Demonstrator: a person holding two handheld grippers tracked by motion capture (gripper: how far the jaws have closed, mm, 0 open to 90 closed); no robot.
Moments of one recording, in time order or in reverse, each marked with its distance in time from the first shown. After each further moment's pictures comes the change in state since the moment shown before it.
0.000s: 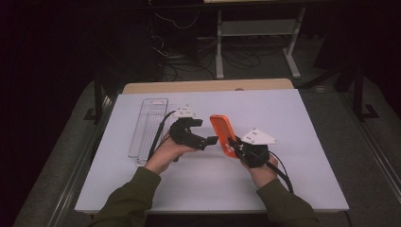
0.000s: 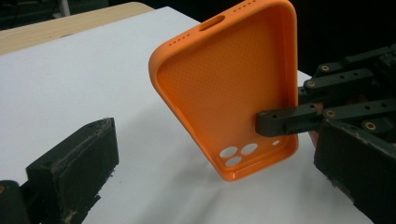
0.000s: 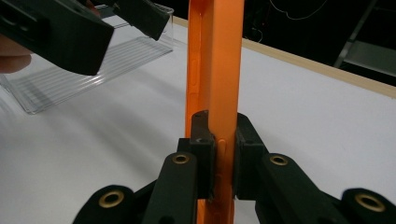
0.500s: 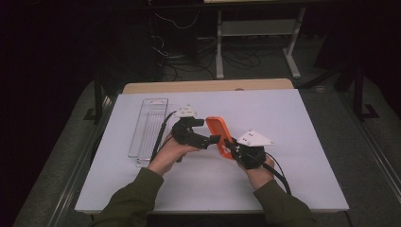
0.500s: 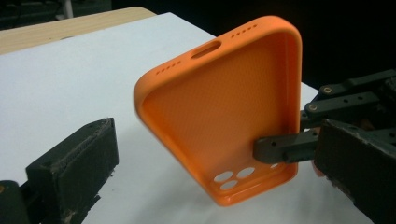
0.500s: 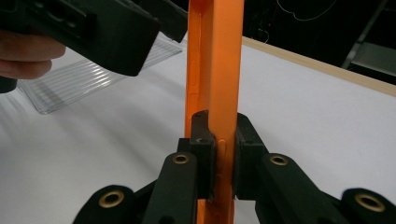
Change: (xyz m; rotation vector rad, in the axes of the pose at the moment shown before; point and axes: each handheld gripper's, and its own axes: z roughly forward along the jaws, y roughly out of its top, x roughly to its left) left arm -0.003 0.001 0.006 -0.027 0.000 -0.031; right arm 0.010 0.000 0.004 0.002 0.024 -0.005
